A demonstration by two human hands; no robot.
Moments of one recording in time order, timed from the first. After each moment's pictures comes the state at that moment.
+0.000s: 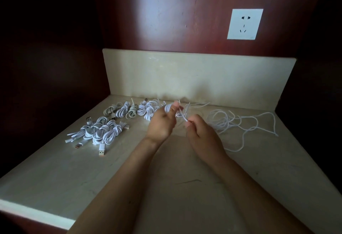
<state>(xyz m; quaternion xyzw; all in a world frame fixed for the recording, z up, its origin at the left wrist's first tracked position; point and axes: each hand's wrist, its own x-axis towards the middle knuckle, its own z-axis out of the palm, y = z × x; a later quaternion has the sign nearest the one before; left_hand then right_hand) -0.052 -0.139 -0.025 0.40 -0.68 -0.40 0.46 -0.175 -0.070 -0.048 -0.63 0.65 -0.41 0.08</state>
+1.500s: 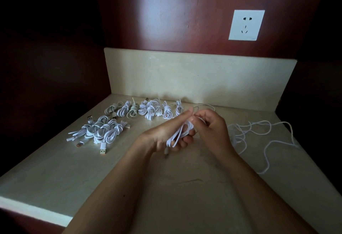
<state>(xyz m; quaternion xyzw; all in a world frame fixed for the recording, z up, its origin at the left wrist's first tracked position) -0.051 -0.124 -0.011 0.34 -0.63 -0.69 0.12 -0.183 -0.071 -0.035 -0.56 0.53 -0.61 0.18</state>
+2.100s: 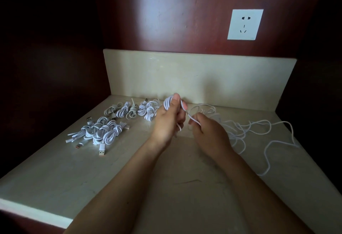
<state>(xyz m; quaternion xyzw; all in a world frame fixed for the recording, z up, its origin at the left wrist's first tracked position) -0.065 -0.117 -0.010 0.23 -0.57 -0.56 0.55 -0.193 -0.078 -0.044 -0.65 0.67 -0.37 -0.02</state>
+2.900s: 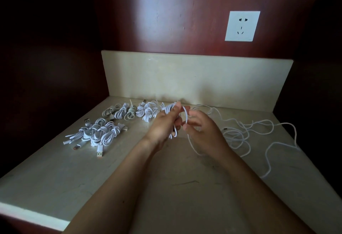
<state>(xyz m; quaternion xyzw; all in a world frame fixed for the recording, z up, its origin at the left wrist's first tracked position) -0.059 -0.130 -0.018 0.34 -0.59 -0.59 0.43 -0.184 -0.070 -0.034 -0.61 0.59 -0.50 0.20</state>
